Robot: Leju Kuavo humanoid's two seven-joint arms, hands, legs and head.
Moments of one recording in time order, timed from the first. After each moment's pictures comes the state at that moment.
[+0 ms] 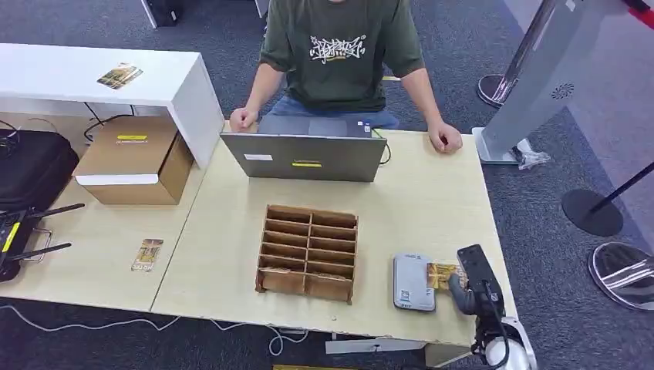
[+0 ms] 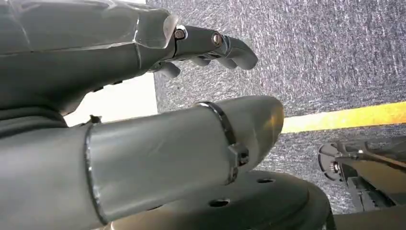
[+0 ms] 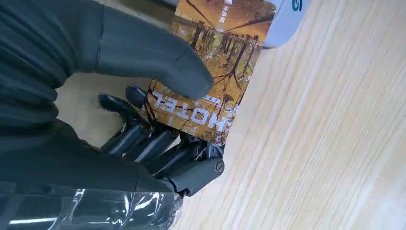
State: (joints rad) left arm -0.05 -0.20 0.54 -0.20 -0.83 0.19 0.19; right arm 0.03 -0.01 -0.15 -1.38 0.31 0.02 0.16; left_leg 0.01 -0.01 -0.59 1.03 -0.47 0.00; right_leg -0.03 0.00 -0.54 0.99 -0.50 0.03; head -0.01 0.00
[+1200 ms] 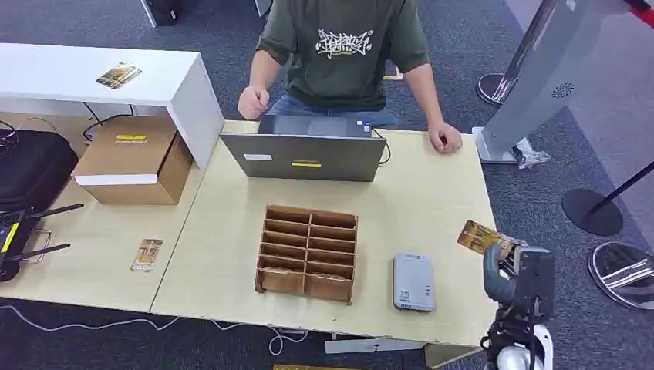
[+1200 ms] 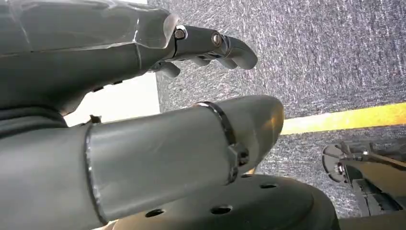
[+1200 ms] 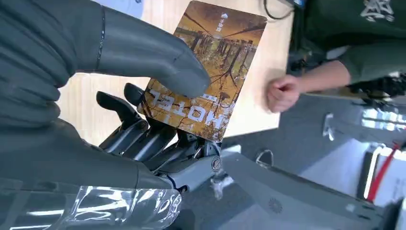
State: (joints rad) left arm -0.06 -0.19 0.55 -0.20 -0.85 0.18 0.21; right arm 0.10 0.11 -0.20 -1.68 0.17 -0.21 -0.17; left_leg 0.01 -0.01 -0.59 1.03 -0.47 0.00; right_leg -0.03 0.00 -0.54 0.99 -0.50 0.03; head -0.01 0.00
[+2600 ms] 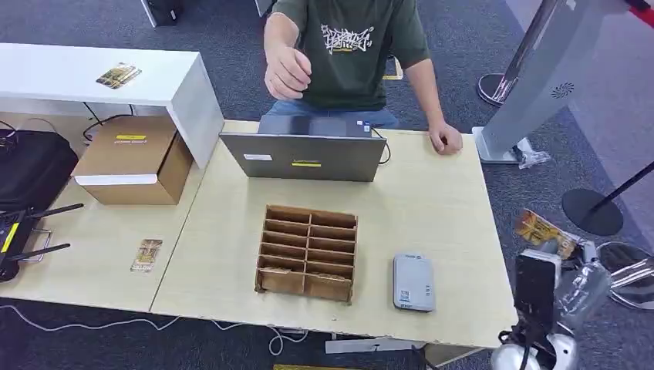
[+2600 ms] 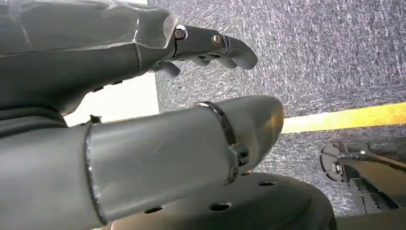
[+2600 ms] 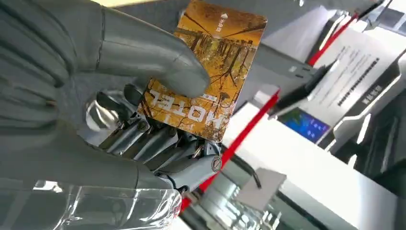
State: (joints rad) left arm -0.06 -0.20 0.59 -0.20 -0.89 0.18 0.19; right arm 0.10 0.16 -0.25 -1.76 0.70 -0.60 -0.20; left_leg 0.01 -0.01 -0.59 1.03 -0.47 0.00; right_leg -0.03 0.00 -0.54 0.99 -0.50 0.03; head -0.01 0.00
